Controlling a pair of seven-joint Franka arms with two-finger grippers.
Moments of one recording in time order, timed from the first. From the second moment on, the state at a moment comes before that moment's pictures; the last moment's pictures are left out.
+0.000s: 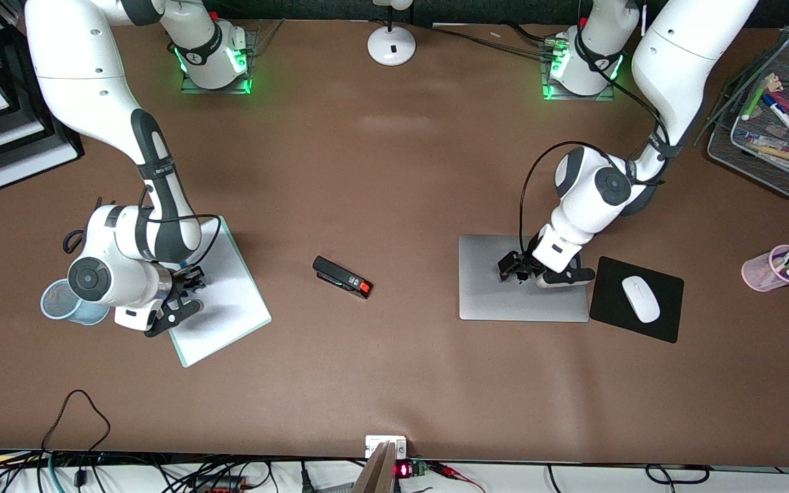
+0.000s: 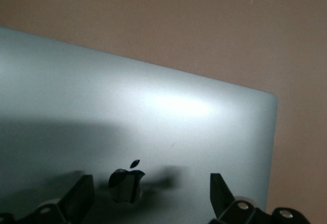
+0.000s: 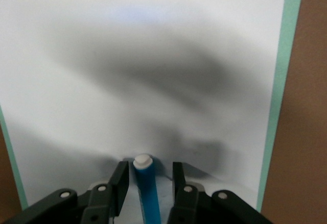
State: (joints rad) left arm 0.02 0.55 -0.35 -2.11 -0.04 2.90 -0.42; right arm 0.24 0.75 -0.20 -1.58 0.15 2.15 -0.56
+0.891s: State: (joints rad) left arm 0.03 0.55 -0.33 -1.95 -0.04 2.63 -0.40; right arm 0.24 0.75 -0.20 -1.58 0.15 2.15 -0.56
